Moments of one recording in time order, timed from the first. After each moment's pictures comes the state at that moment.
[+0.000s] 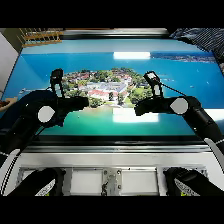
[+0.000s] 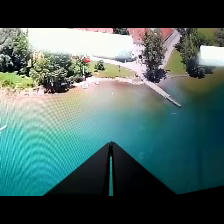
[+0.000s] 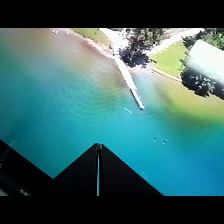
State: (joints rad) left arm -0.37 -0.96 0.88 1.38 -0.78 -1.93; right arm 0.32 -1.05 0.93 -1.12 0.85 1.24
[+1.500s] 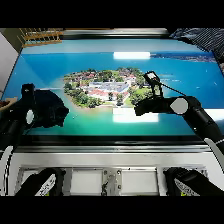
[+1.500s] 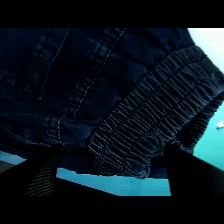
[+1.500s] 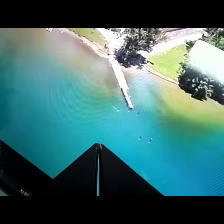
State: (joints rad) left arm 0.06 -0.96 0.69 1.84 -0.86 -1.85; right arm 0.32 -1.05 0.93 -1.12 0.84 1.24
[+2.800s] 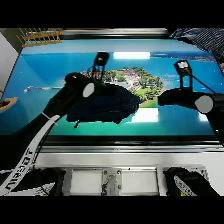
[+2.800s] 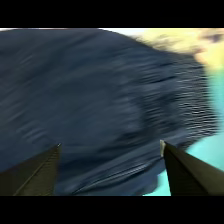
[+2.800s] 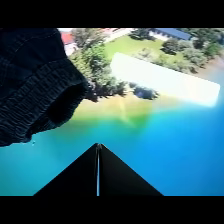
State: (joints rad) left arm -0.59 -1.41 1.40 1.60 -0.96 -1.92; right arm 0.09 -0.94 0.96 -1.40 0.87 1.38
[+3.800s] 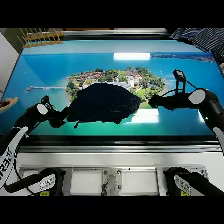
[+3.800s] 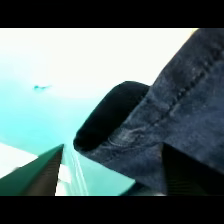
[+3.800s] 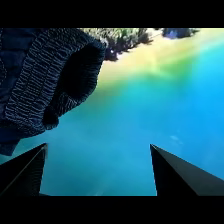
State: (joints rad) left arm 0.07 -1.34 0.71 1.23 -0.77 -1.90; right arm 0.02 -1.13 0.95 -1.13 0.96 1.48
